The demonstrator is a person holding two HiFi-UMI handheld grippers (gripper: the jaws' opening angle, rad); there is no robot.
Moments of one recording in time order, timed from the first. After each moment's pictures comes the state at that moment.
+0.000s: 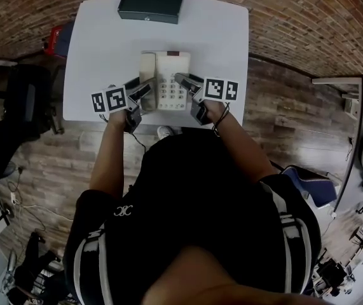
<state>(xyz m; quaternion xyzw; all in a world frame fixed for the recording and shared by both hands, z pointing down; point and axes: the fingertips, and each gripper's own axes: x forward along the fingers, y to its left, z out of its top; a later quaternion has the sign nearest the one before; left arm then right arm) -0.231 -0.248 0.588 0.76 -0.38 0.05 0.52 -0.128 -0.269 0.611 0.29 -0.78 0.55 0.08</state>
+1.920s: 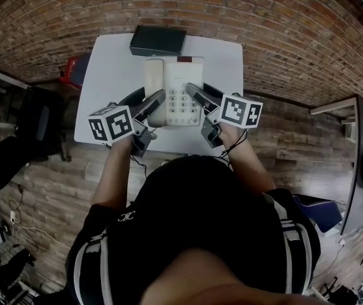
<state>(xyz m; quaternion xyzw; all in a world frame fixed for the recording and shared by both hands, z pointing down) -0.208 -0.251 0.403 0.82 -0.42 0.00 0.39 -0.103 -0.284 0.420 0.31 -0.85 0.43 0.01</state>
